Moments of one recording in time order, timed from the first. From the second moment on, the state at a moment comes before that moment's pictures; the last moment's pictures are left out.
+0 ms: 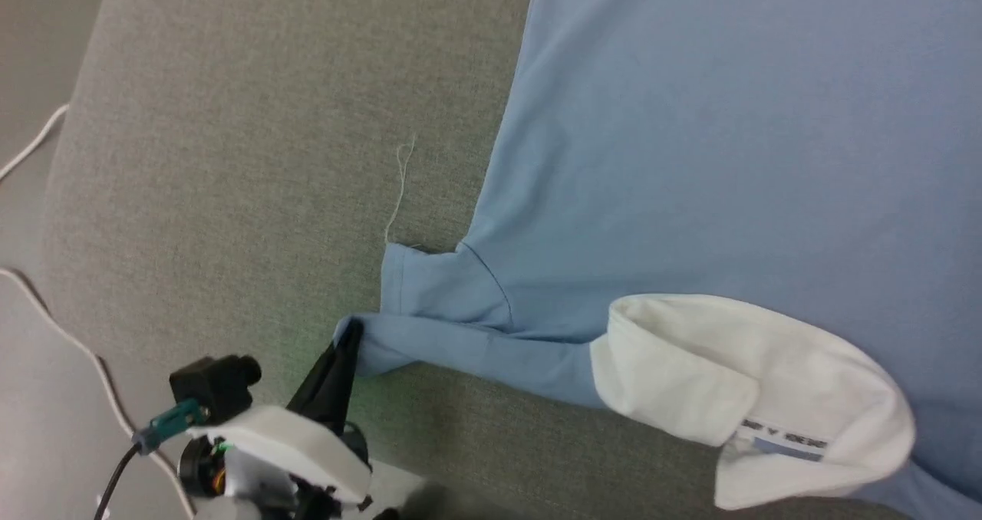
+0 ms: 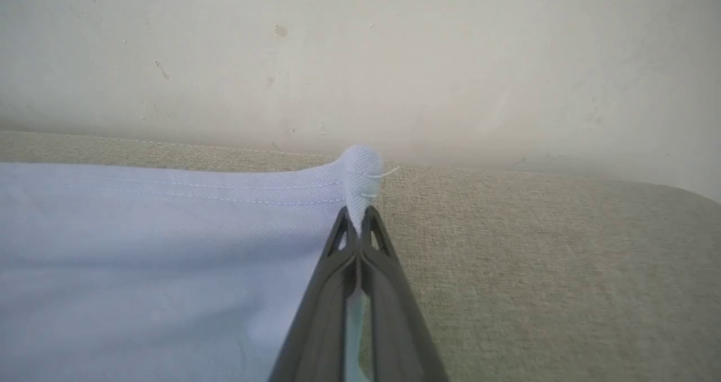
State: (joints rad) left arm -0.06 0.33 -0.37 -0.06 -0.82 0.17 -0.03; right arm -0.82 -0.33 -0.42 0.33 -0.03 0.13 0.34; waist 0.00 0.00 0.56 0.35
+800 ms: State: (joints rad) left arm 0.14 0.44 -0.34 -0.16 -0.84 0.27 0.04; right arm -0.12 -0.13 -0.61 0.22 0.08 0.13 0.61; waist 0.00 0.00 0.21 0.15
